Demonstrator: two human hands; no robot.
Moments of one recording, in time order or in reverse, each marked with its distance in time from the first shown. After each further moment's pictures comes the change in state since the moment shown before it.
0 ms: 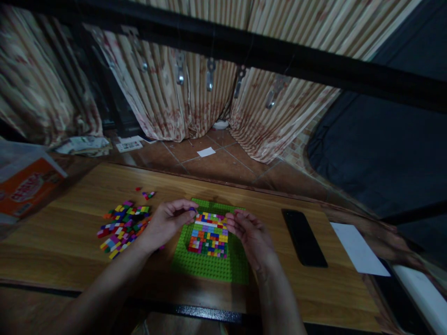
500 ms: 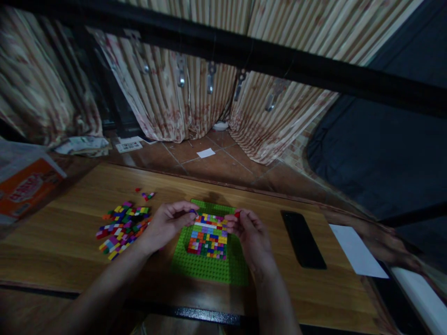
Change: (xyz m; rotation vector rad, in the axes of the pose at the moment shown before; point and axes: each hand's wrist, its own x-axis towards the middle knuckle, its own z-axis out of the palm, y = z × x) left_hand -0.001 0.004 0.001 -0.001 -0.020 0.003; right_hand -0.002 -0.001 0.006 -0.001 -0.041 -0.138
